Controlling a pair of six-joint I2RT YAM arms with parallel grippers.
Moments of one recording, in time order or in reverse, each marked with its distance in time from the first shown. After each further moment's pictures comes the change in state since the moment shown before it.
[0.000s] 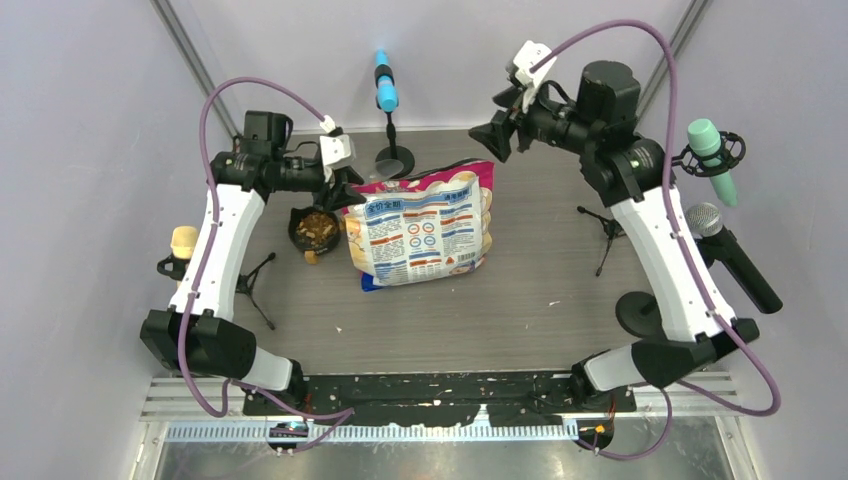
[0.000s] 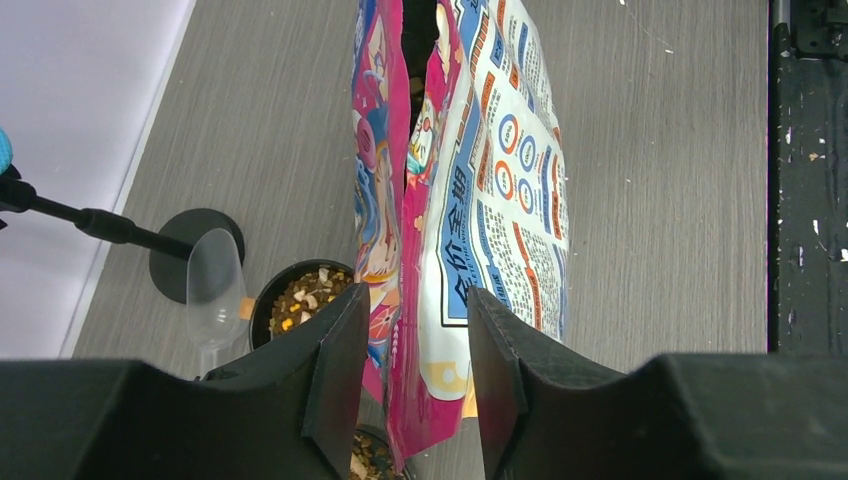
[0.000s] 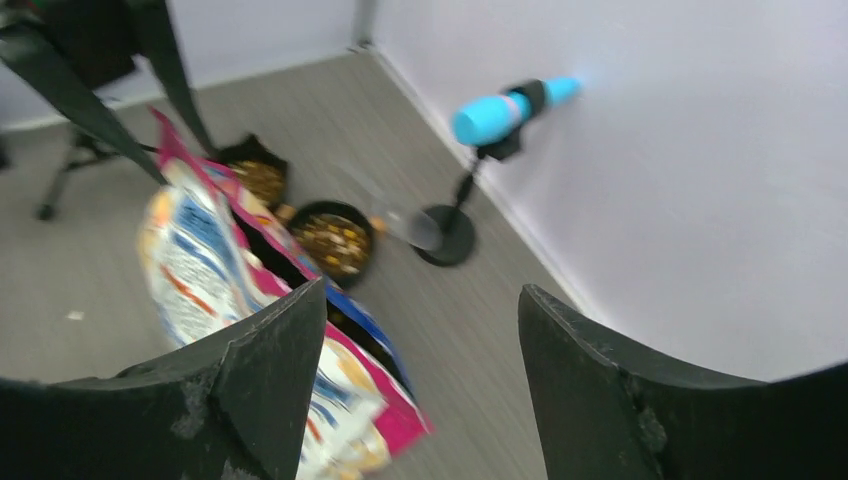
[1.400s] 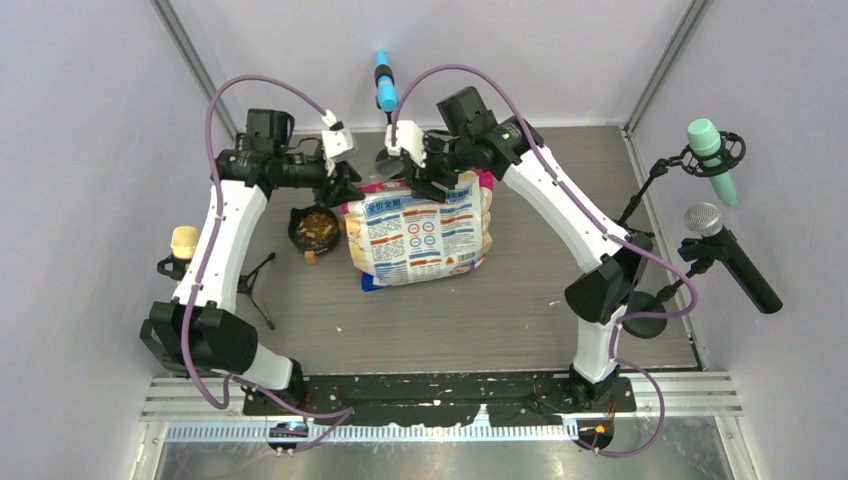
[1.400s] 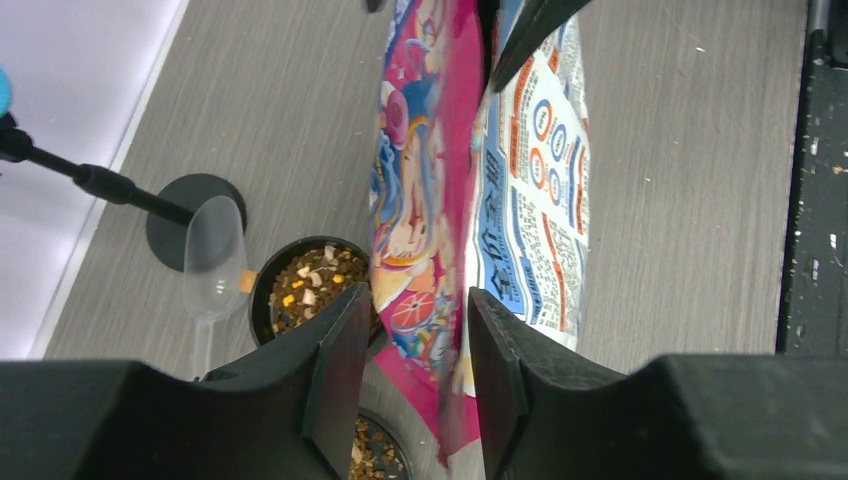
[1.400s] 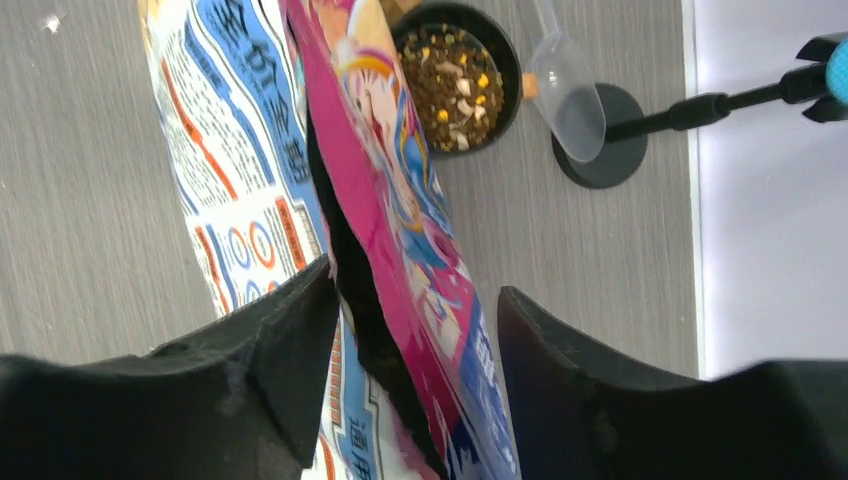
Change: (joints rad) left arm 0.008 0.030 -0.004 0.034 -0.048 -0.061; right arm 0.280 0.497 0.311 -0.406 0.082 -0.378
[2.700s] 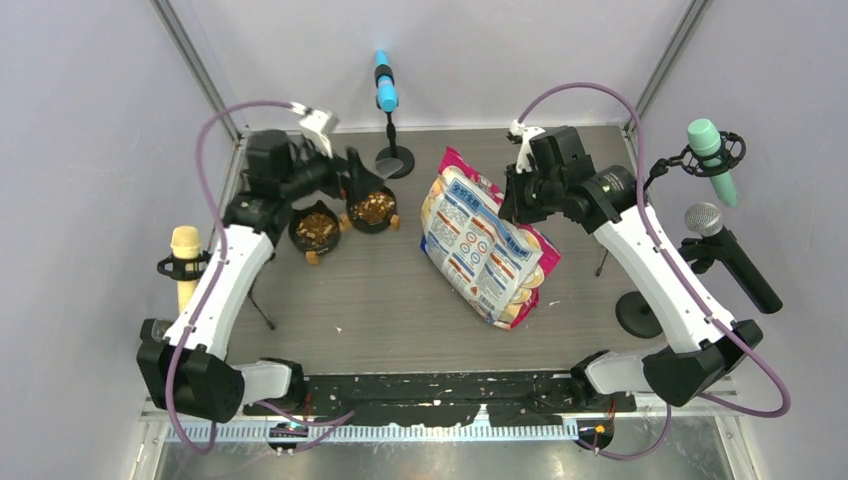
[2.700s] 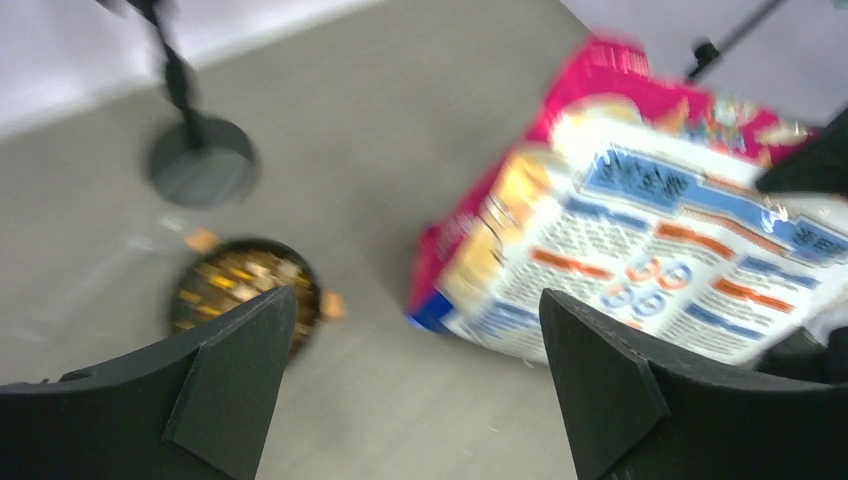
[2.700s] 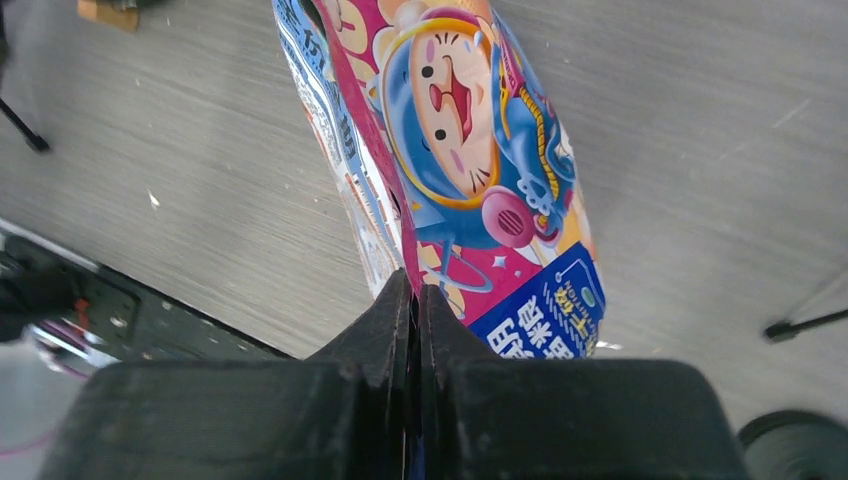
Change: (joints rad) left arm -0.039 -0.224 -0.303 0.672 -0.369 -0.971; right arm -0.168 -0.555 -0.552 -0.044 0.315 0.945
